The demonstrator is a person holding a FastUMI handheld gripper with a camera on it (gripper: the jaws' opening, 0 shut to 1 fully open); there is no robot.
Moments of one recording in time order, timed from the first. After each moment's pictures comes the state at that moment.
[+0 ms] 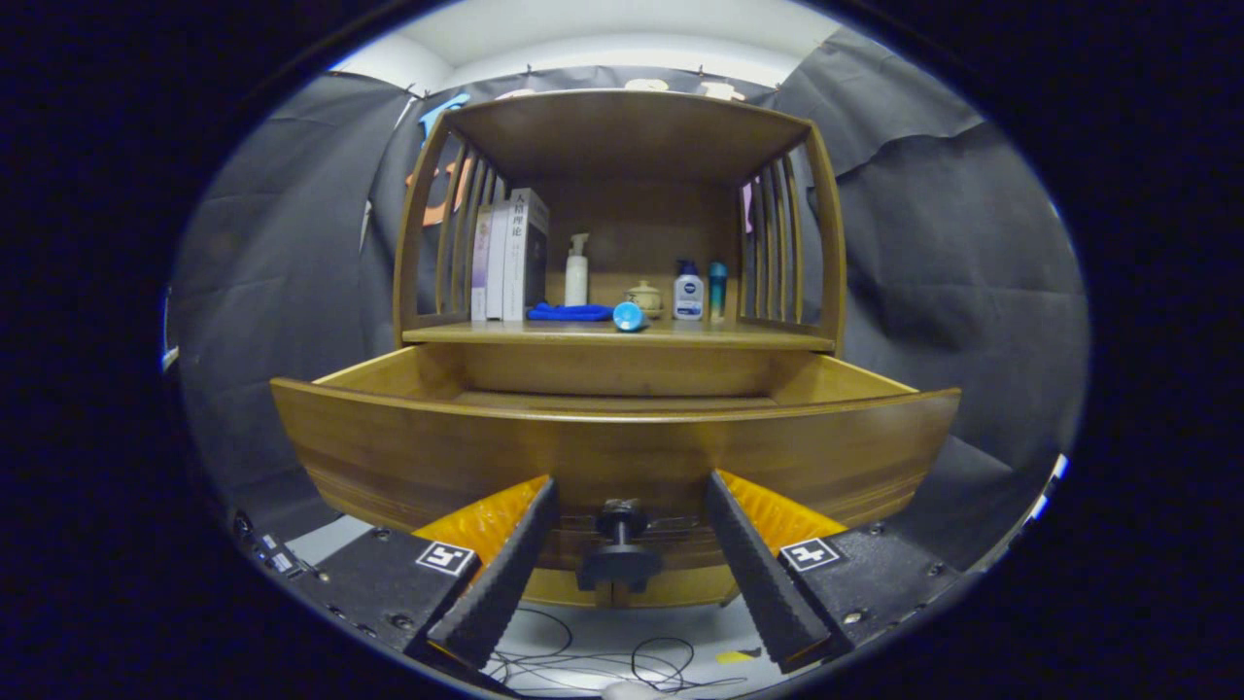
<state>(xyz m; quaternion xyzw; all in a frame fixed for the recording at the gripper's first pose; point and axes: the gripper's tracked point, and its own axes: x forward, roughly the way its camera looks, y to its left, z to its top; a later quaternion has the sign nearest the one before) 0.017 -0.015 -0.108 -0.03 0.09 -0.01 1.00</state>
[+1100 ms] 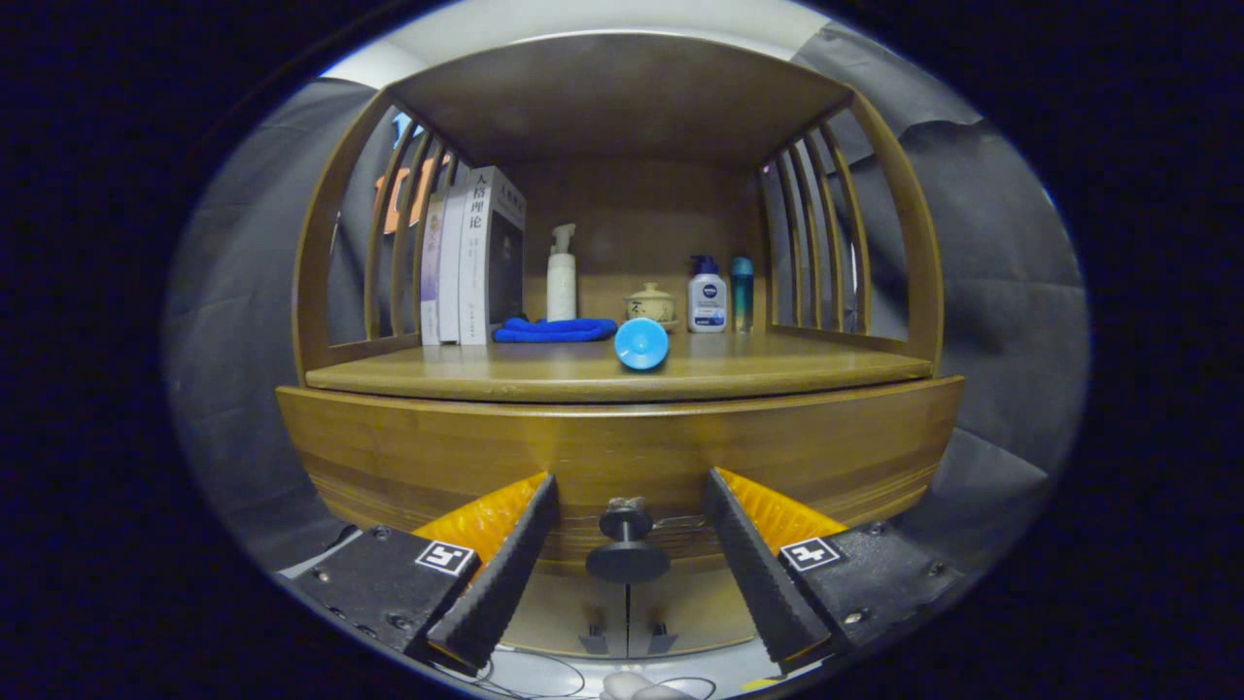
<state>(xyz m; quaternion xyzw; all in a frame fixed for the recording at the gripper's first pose) 0.166 -0.002 -0.091 -0.01 0.08 -0.02 1.00</state>
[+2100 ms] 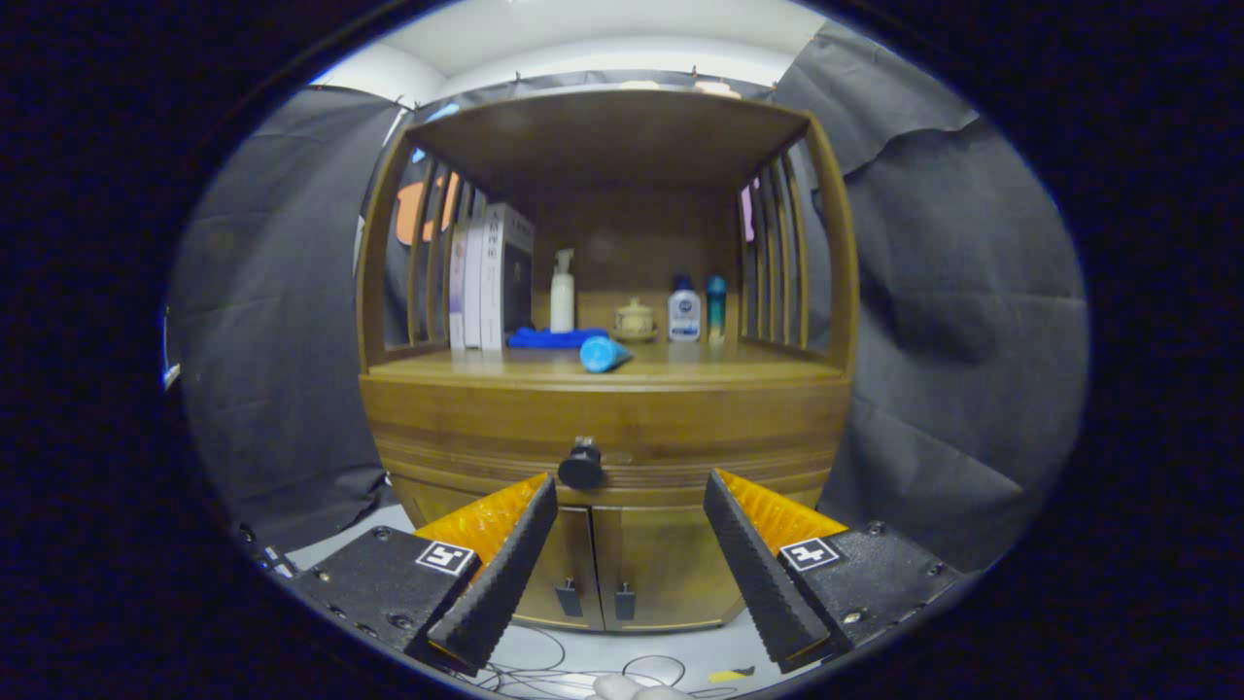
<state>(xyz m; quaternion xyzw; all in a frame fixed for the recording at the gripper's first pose) 0.026 -0.047 -0.042 -0.01 0.06 0.01 1.00</state>
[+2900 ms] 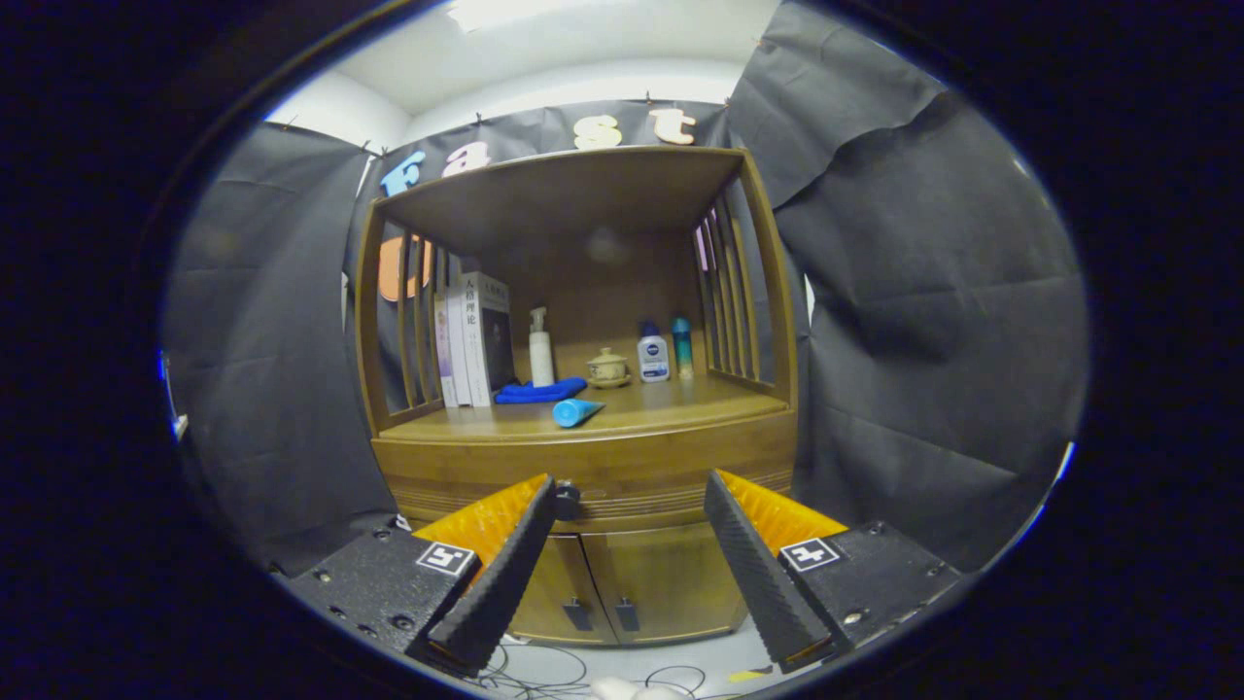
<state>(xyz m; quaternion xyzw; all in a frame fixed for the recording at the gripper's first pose) 0.001 -0.073 -0.009 0.03 0.03 -0.01 1.00</state>
